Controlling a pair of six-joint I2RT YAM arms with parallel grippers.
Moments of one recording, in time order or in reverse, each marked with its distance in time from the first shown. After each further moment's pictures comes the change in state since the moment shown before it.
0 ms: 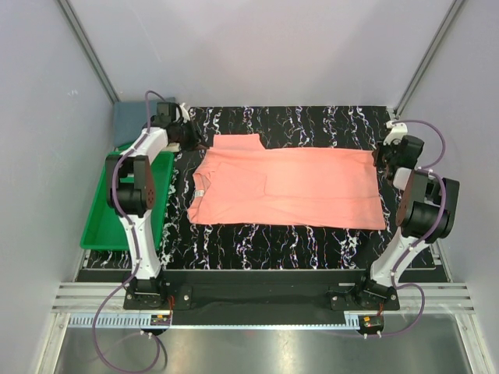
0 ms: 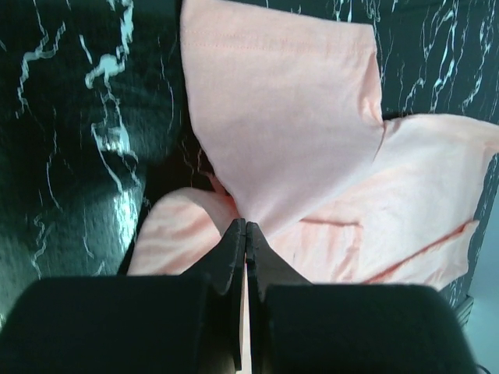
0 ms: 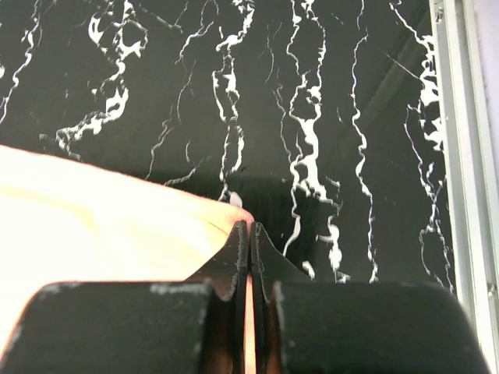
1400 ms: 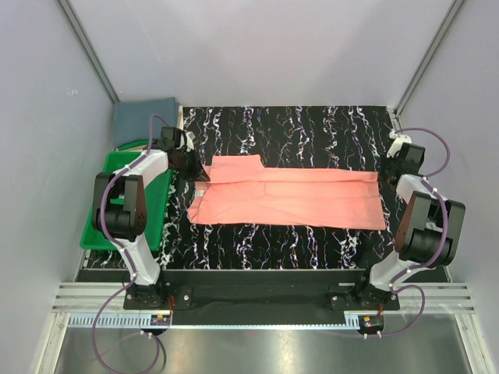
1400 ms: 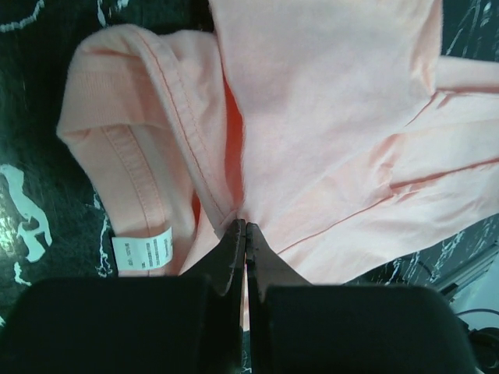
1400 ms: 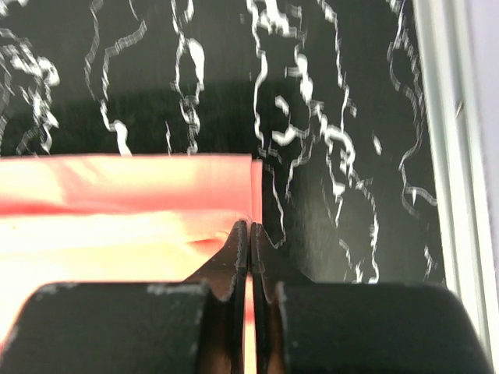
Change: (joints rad) left arm -0.059 -0.325 -0.472 -0.034 -0.061 0.016; right arm 0.006 -0.258 -0.121 -0.365 0.219 0.019
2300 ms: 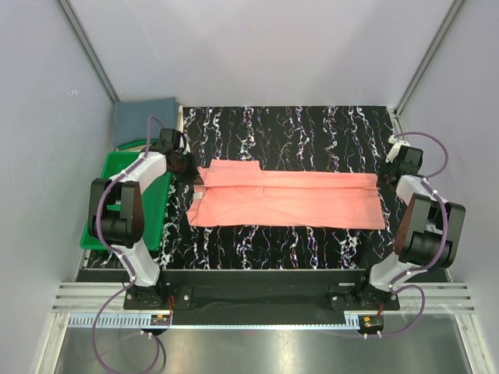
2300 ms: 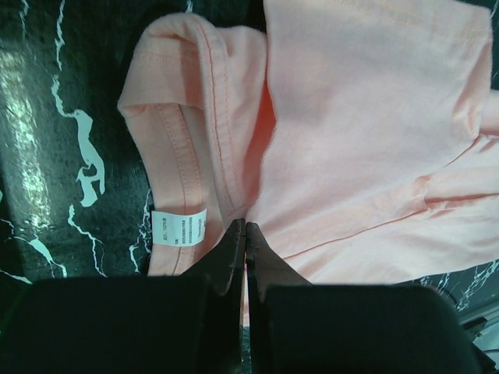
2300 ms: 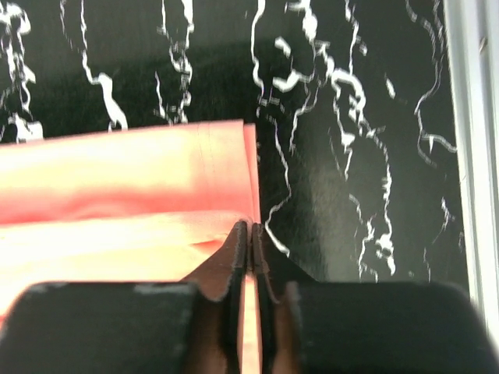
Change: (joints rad) left arm -0.013 -0.069 -0.034 -0.064 -0.156 -0.019; right arm 0.006 -0.017 -0.008 -0.114 0.041 0.026
